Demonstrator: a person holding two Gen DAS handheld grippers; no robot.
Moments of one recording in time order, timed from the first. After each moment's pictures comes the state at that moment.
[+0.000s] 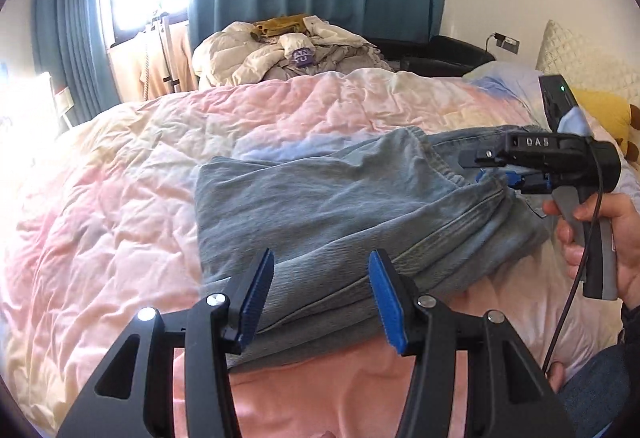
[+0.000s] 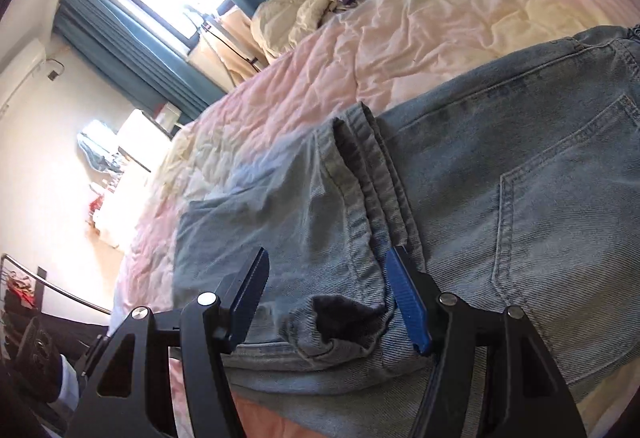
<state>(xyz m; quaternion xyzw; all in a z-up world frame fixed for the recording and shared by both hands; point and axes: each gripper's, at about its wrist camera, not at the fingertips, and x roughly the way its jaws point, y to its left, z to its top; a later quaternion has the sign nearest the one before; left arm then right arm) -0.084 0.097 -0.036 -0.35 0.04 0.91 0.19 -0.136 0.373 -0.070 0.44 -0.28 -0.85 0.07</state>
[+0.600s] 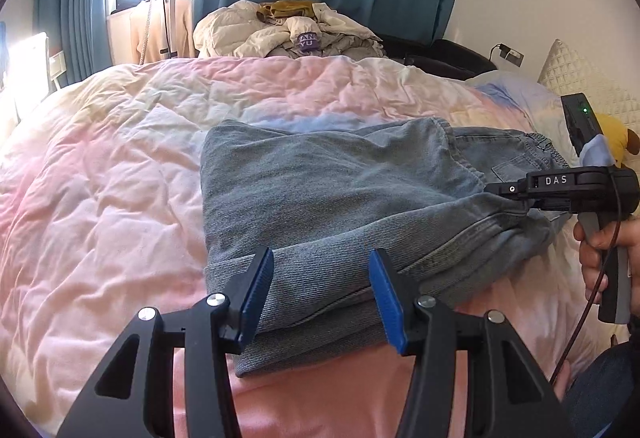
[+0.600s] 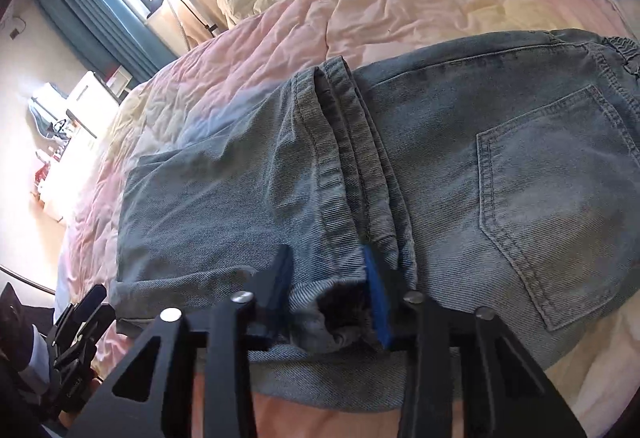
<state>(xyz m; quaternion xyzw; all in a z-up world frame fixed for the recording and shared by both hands) -0.112 0.074 -0.068 -0.38 0.01 0.90 0.21 -0.114 0.350 -0.074 0.49 -0.22 -0.84 0.01</state>
